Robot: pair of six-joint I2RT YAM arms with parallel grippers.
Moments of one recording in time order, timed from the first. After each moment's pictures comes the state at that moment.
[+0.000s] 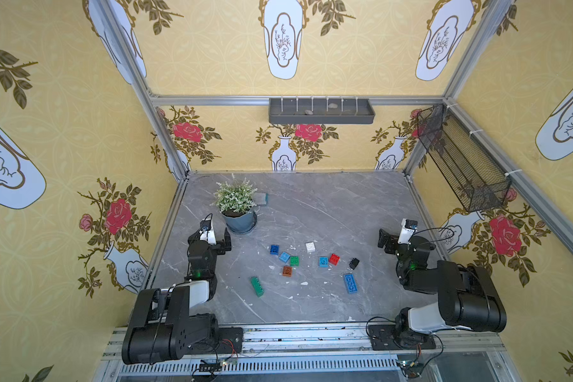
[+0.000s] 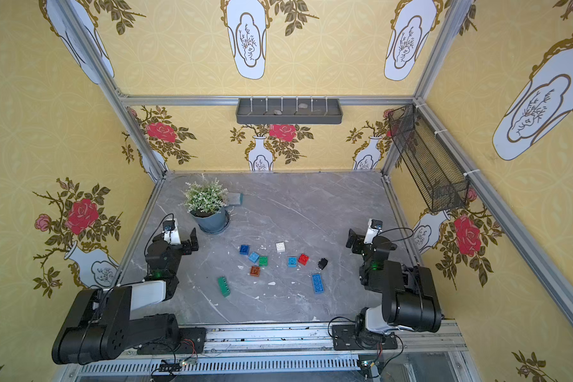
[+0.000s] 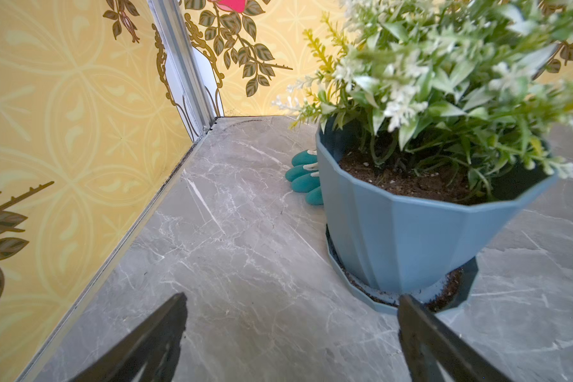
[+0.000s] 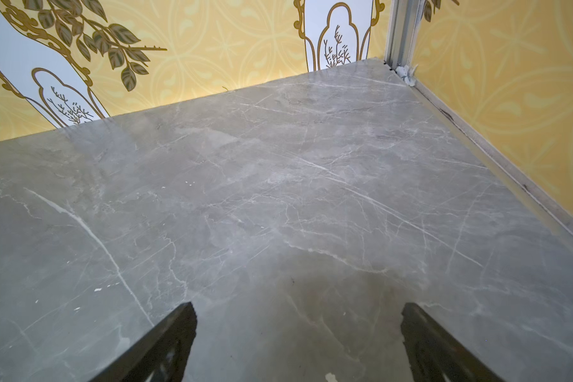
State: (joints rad) left arm 0.03 1.29 0.16 0.87 -0.08 0.06; right arm -0.12 1.44 0.20 0.88 -0.18 0.09
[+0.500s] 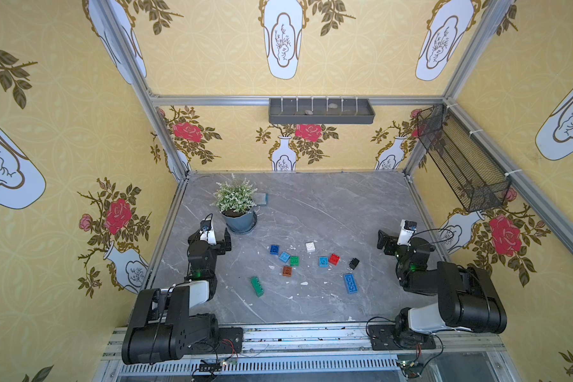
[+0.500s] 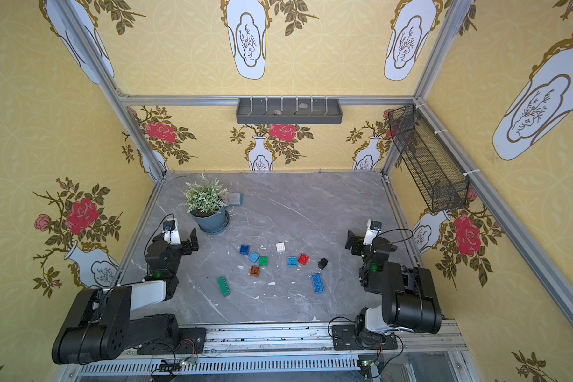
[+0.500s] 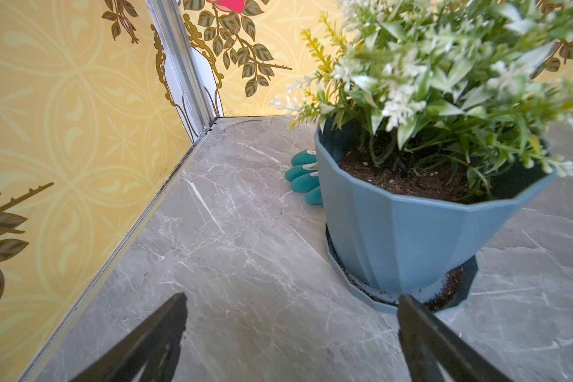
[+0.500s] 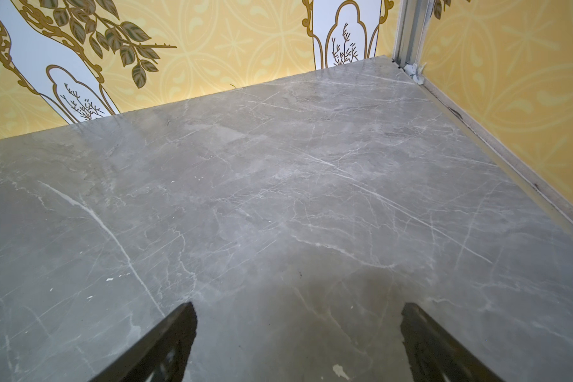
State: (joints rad) left arm 0.03 1.29 0.16 0.87 -0.08 0.07; right arm -0.13 1.44 0.18 0.89 -0.20 0.09
